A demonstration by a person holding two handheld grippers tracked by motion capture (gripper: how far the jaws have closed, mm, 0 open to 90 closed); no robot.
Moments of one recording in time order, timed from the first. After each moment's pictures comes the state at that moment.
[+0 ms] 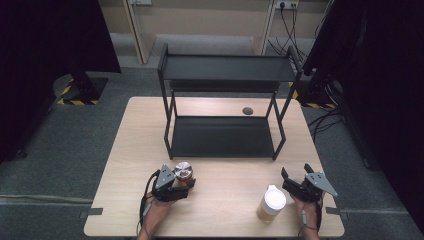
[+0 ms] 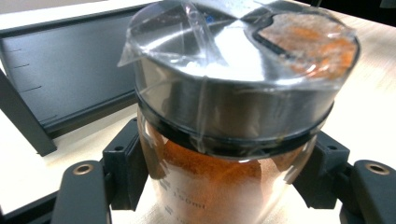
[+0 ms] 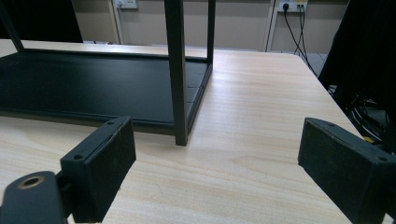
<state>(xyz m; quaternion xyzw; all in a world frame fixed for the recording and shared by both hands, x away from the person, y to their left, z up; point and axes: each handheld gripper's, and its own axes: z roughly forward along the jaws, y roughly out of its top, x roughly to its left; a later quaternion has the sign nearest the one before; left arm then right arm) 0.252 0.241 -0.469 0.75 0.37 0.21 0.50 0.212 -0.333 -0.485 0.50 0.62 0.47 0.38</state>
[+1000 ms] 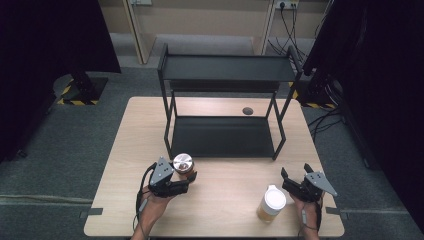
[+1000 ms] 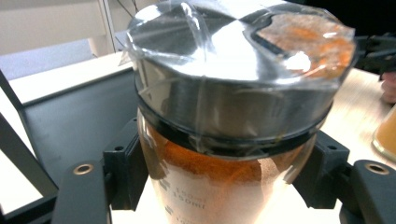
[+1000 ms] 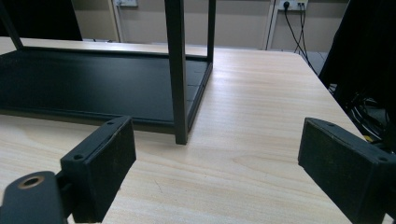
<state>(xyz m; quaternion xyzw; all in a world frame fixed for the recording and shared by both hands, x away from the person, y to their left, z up) 0.243 0.244 -0.410 0.74 0.33 0.22 0.54 0.213 -0.333 -0.484 0.50 0.62 0.47 0.38</state>
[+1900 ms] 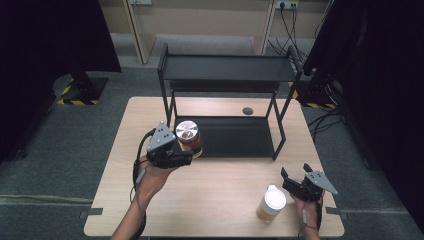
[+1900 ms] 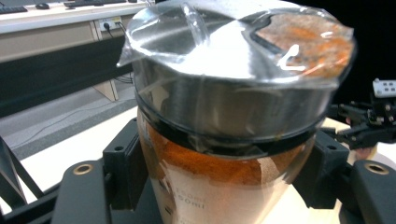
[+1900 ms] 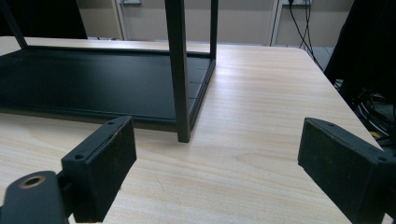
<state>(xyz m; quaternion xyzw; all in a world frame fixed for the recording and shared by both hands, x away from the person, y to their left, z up) 0.275 0.236 -0.306 0.74 0.30 0.23 0.56 0.216 -0.336 -0.482 0.50 0.62 0.47 0.37</state>
